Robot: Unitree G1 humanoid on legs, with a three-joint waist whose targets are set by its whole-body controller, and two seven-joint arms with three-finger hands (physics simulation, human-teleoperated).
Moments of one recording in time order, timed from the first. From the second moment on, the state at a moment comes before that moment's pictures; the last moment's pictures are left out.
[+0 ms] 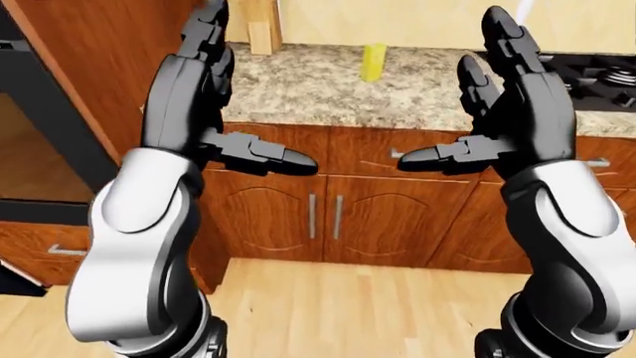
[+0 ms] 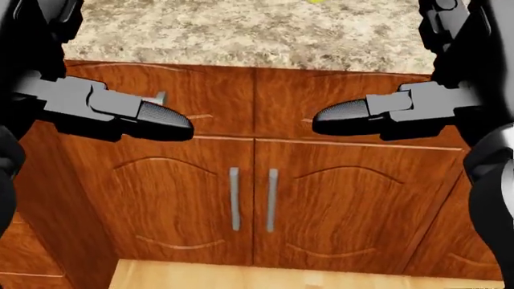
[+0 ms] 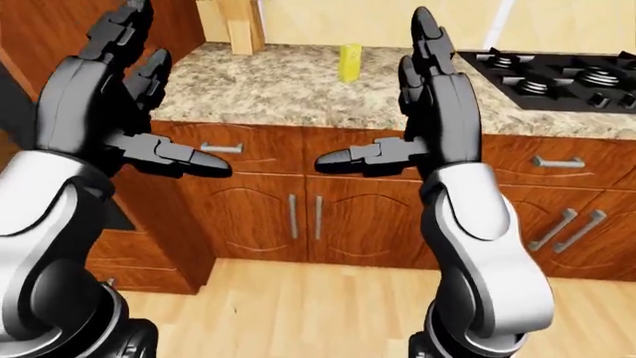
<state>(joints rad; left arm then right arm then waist) -0.78 0.19 0.07 -0.78 0.11 1.24 -0.18 -0.63 -0.24 -0.20 -0.76 0.22 1.07 -0.07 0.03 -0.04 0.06</state>
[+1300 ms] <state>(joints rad) -0.80 0.21 0.07 -0.81 0.07 1.27 -0.18 -0.64 -0.25 -0.19 -0.79 0.24 1.07 -0.09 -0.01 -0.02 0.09</state>
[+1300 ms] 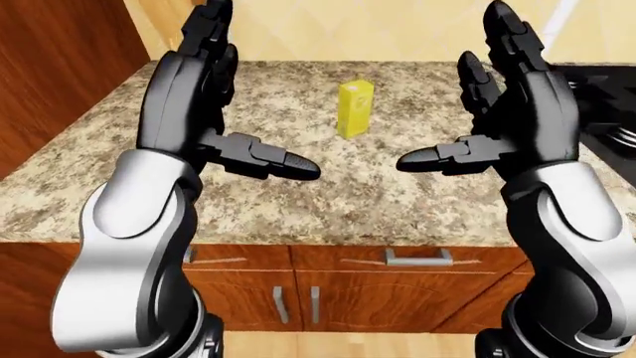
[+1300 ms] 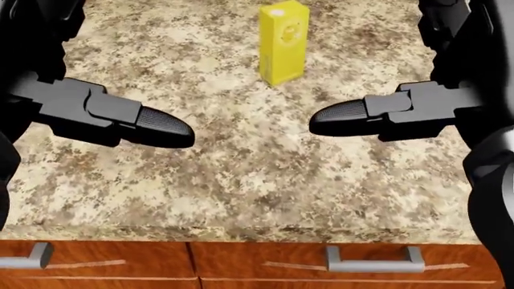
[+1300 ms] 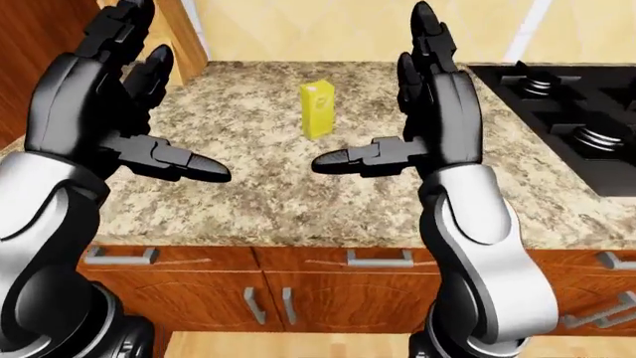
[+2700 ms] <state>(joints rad) -0.81 0.23 0.09 -0.81 0.04 1.29 -0.16 -0.95 -0.13 -0.06 0.12 -0.10 0.79 -0.18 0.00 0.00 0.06</state>
